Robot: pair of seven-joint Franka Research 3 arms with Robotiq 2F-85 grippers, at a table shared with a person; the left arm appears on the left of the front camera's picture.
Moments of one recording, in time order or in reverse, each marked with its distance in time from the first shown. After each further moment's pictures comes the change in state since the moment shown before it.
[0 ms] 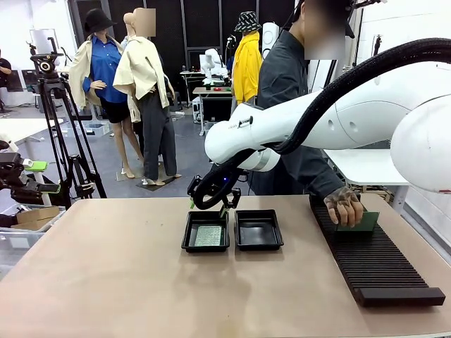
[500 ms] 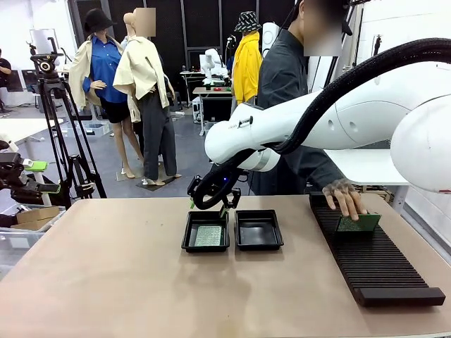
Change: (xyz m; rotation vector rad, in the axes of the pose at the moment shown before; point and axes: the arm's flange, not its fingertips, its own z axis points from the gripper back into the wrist) left arm 0.000 0.000 0.000 0.000 0.000 0.000; right arm 0.000 0.000 0.000 0.000 0.000 0.000
